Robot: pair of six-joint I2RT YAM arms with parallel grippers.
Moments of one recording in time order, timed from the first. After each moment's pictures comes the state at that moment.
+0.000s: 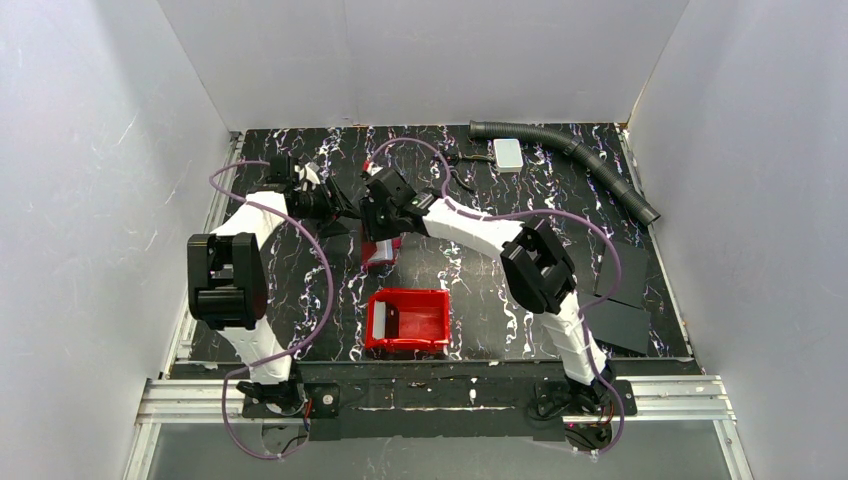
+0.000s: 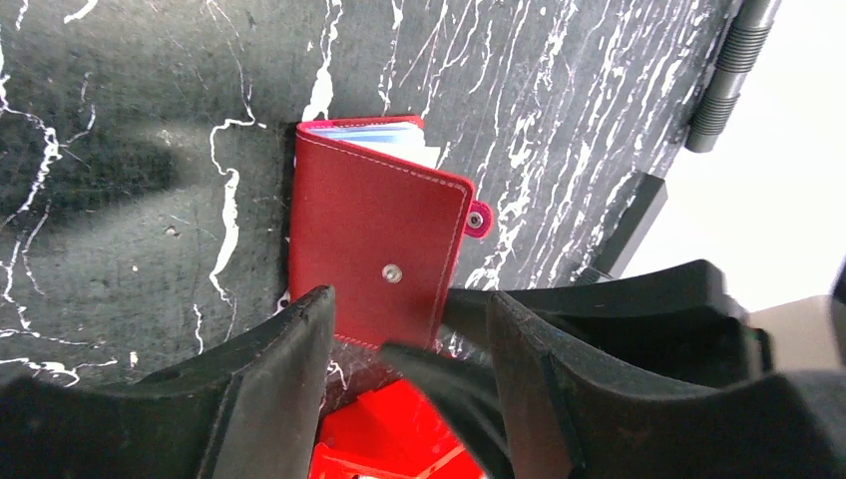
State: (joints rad) left arm 0.00 1.75 1.22 -0.51 0.60 -0.56; right arm 0.92 2.23 1.90 -0.50 -0.03 0.49
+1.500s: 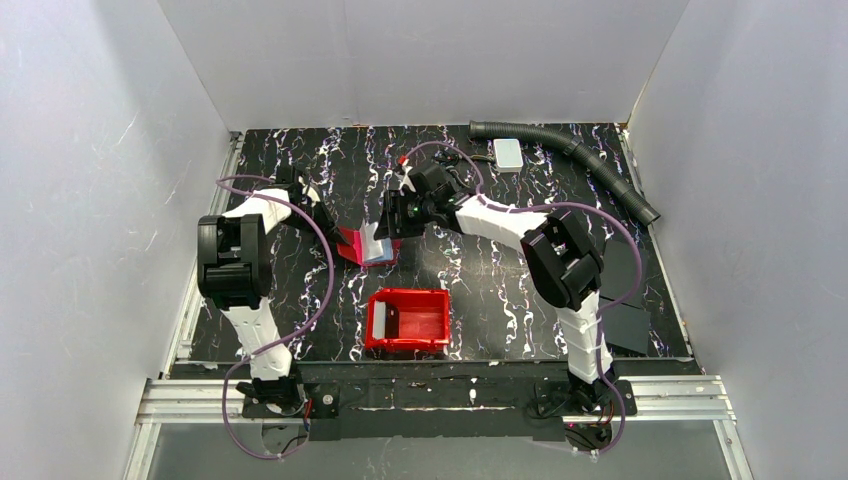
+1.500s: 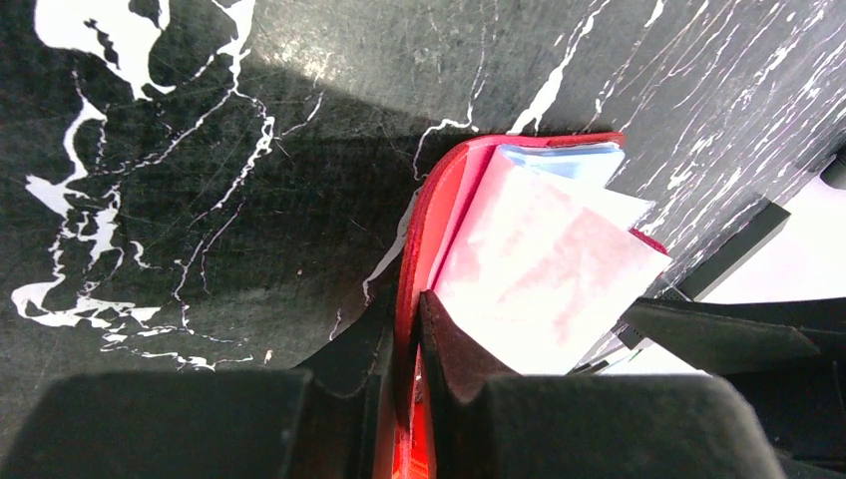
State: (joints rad) left arm 0.02 1.92 1.25 -0.65 0.50 -0.49; right arm 0.76 2.10 1.57 -0.17 -0.40 0.60
